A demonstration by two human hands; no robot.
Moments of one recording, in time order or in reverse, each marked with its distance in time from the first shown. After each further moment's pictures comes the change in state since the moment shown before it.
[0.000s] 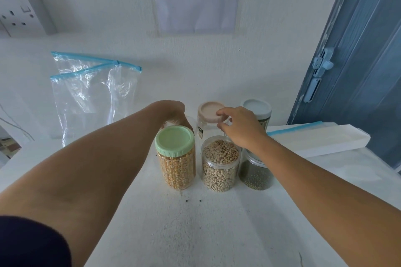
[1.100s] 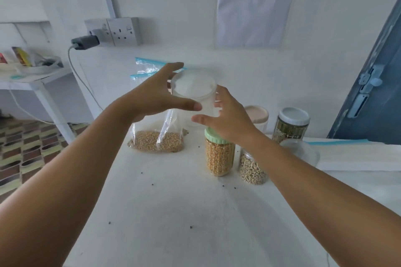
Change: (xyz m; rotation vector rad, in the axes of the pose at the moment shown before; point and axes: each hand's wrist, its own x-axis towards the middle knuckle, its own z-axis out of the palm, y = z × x) left_hand -0.213 -0.099 -0.037 -0.583 0.495 0.337; right_hand -0.048 -0.154 0.004 0.491 -0.041 -0.245
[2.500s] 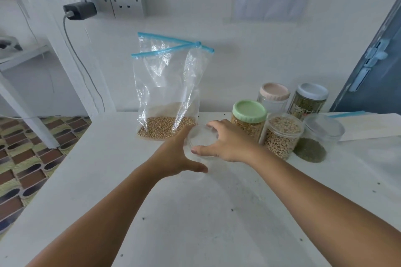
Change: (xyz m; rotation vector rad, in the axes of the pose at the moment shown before) left_hand -0.054 -0.203 0.062 0.018 -0.204 0.067; right_hand -0.037 -0.002 0.119 -0.442 -0.307 0.307
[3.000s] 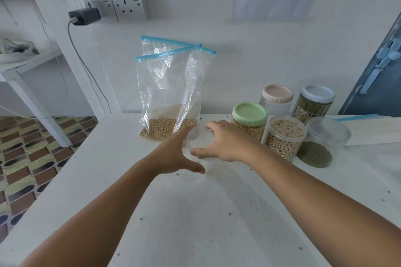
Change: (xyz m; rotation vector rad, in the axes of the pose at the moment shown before) left_hand 0.009 0.004 -0.006 0.048 -0.057 -0.048; right_hand 0.003 0.001 -0.013 -0.089 -0.054 -0.061
